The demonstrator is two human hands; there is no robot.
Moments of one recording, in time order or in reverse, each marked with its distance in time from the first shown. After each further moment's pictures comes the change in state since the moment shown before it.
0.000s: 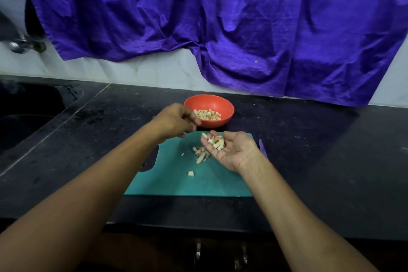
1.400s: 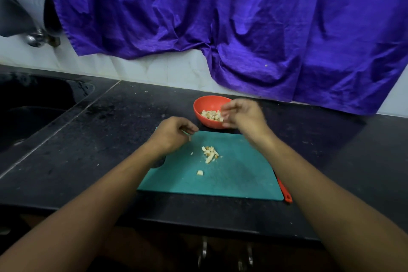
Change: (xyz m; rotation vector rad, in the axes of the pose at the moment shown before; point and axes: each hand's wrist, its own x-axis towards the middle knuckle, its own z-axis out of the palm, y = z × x) left_hand -0.024 -0.048 0.006 0.060 0.179 0.054; right_hand 0.019 -0.036 0.026 -1.071 -0.098 -0.747
